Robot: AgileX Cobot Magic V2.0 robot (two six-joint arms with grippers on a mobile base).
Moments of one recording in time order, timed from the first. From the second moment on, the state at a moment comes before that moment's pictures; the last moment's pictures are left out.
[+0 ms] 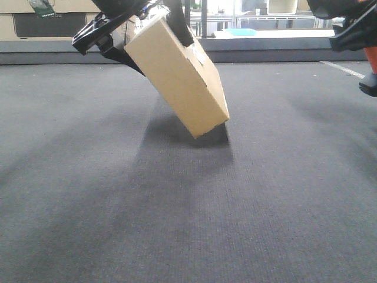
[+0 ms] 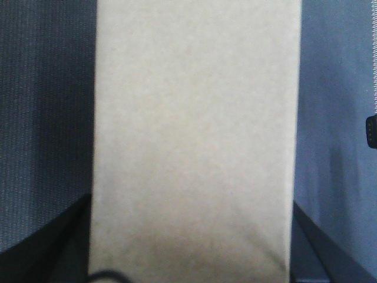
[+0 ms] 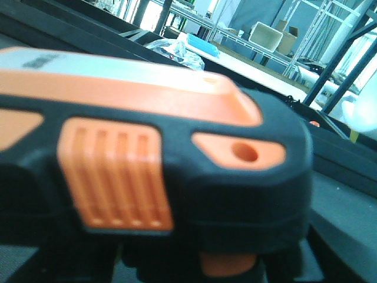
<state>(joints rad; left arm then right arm) -0.43 1.82 -1.56 -0.38 0.74 -0.34 0.00 1.62 -0.73 0.25 -0.78 -0.58</state>
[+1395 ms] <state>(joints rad) -0.43 1.82 -1.56 -0.38 0.73 -0.34 0.00 1.84 -0.73 0.25 -1.07 0.10</state>
